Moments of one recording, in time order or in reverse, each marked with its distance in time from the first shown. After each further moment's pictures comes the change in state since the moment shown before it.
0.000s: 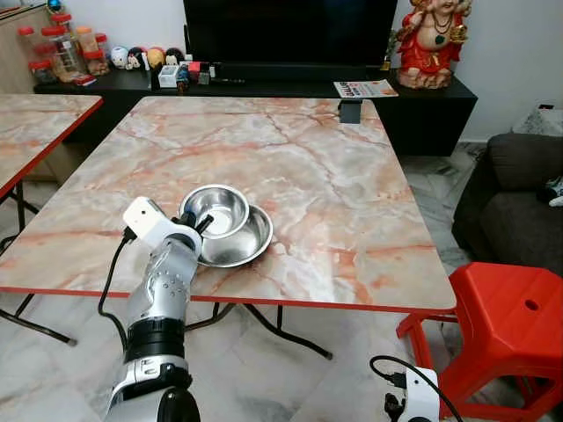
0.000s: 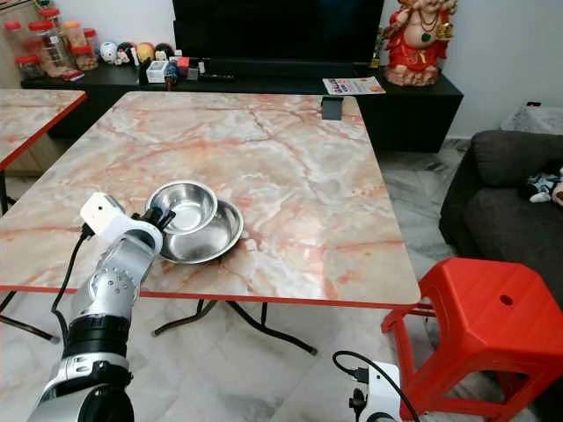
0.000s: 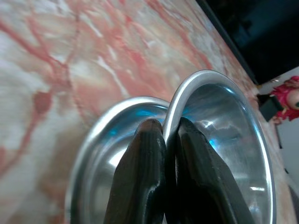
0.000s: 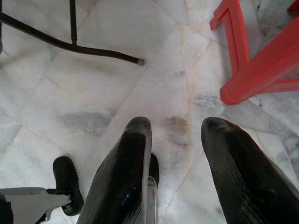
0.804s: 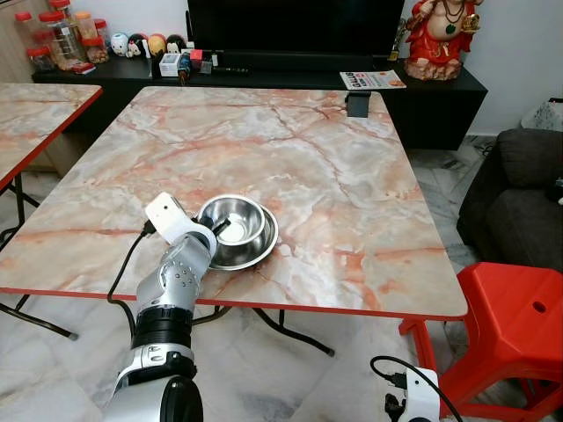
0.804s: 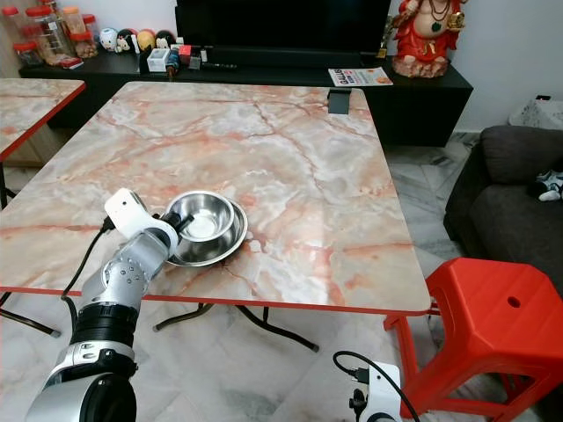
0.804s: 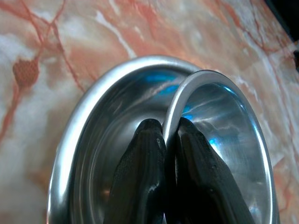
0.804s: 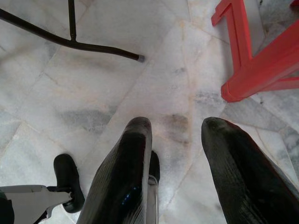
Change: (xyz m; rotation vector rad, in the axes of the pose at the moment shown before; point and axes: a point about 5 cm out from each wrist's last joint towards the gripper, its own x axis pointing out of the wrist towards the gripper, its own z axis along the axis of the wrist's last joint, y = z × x) left arm 0.004 -0.004 -0.018 0.118 0.148 0.054; right arm 0.000 -0.001 -0.001 0.003 0.001 -0.001
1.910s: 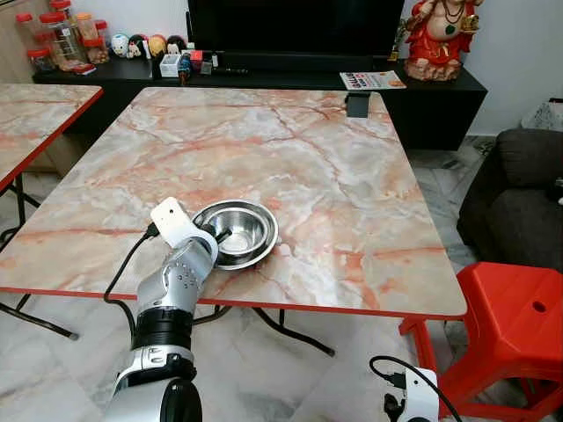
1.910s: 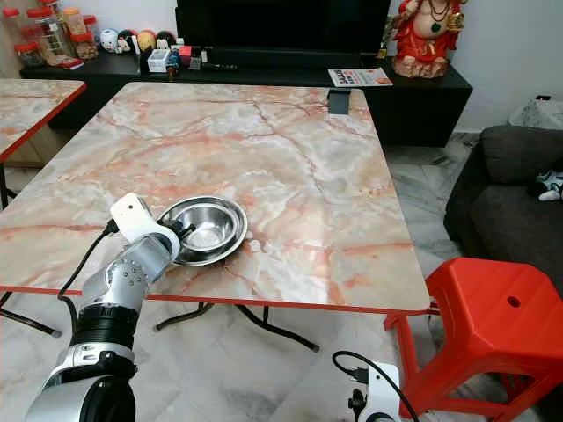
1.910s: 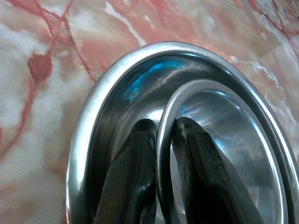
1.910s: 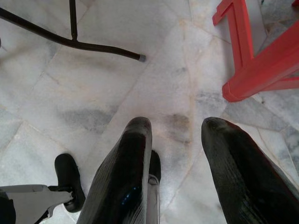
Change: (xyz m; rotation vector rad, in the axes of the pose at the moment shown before) left arm 0.000 0.002 -0.004 0.068 0.019 0.042; right arm 0.000 0.001 0.000 0.001 0.001 0.003
